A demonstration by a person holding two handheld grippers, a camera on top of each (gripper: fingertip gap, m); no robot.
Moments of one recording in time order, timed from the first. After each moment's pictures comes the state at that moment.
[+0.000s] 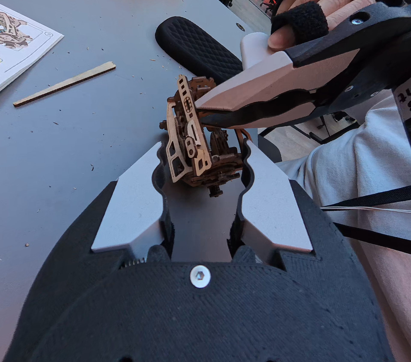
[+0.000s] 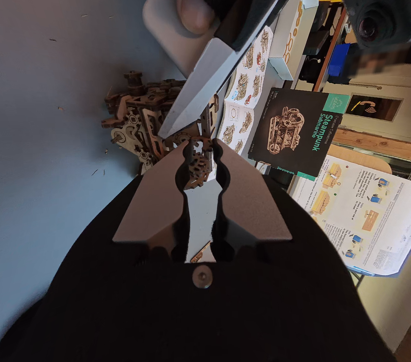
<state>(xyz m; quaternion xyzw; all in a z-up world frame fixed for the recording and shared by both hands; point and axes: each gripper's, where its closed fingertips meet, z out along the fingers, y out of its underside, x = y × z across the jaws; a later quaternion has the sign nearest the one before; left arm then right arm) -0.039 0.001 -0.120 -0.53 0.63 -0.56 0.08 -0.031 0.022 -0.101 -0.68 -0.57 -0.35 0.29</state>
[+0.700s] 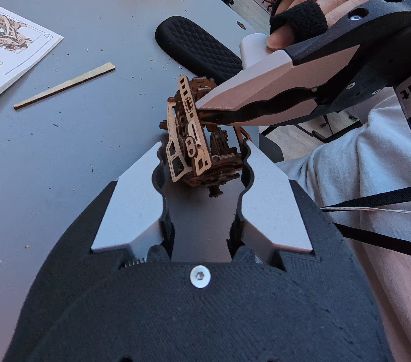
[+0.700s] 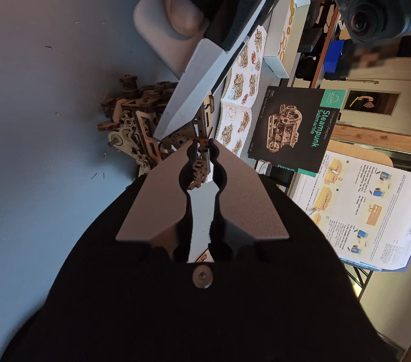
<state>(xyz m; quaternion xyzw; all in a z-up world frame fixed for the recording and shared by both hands) -0.038 0.000 -0.120 -0.53 0.63 -0.56 0.09 -0.031 0.022 -0.098 -0.69 -0.56 -0.34 0.31</state>
